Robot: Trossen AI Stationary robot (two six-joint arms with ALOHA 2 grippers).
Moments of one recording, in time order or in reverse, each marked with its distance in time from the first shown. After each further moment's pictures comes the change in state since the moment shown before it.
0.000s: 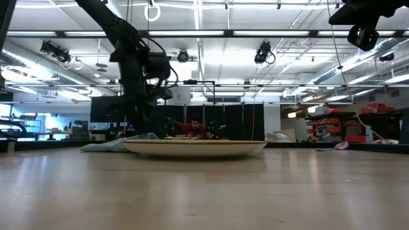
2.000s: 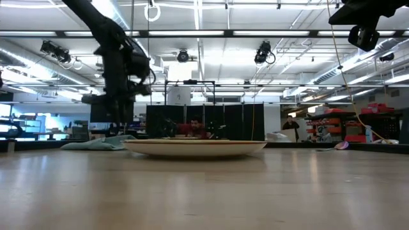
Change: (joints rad) left arm 0.246 -0.116 -0.004 -0.178 -0.044 0.089; right arm 0.000 0.000 0.000 0.000 0.000 0.021
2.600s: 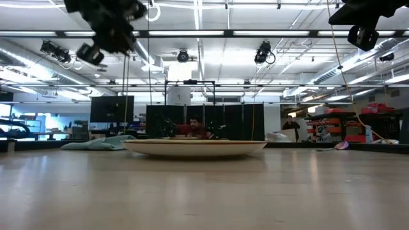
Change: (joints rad) left arm -0.275 -0.449 0.002 -0.023 0.446 -0.202; right arm 0.000 0.000 0.000 0.000 0.000 -0.028
